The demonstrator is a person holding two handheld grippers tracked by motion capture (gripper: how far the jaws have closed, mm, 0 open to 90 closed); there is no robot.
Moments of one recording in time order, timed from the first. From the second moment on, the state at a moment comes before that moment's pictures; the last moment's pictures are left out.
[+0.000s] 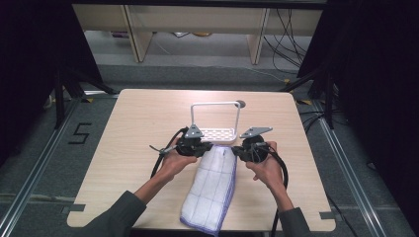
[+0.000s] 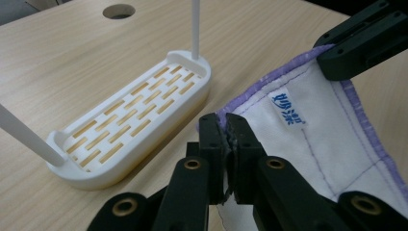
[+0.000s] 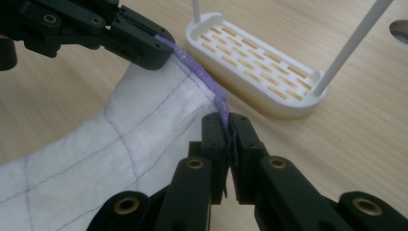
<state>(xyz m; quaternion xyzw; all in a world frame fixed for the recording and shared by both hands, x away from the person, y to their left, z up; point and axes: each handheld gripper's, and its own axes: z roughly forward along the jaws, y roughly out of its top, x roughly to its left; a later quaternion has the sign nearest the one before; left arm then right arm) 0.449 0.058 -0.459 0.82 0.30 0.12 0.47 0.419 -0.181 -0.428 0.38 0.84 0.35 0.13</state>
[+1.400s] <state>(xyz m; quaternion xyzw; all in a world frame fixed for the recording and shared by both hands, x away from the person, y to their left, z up) 0.414 0.093 -0.322 0.79 0.25 0.18 0.53 0.398 -0.180 -0.299 0.32 0.81 0.45 0.21</state>
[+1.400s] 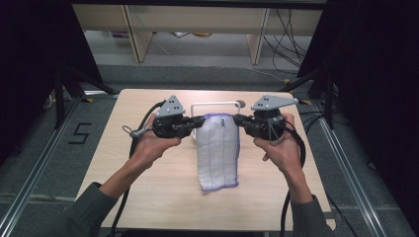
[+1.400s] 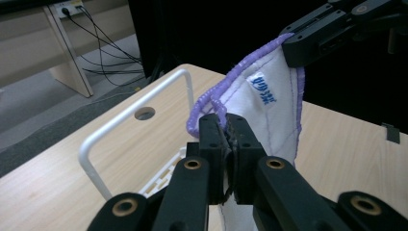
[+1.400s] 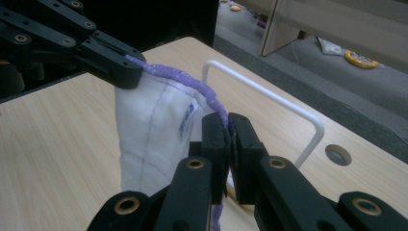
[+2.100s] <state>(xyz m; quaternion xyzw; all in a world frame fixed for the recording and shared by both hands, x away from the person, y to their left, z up) 0.441 0.098 -0.295 0.77 0.28 0.18 0.54 0.436 -0.178 -0.279 0.33 0.80 0.46 0.21</state>
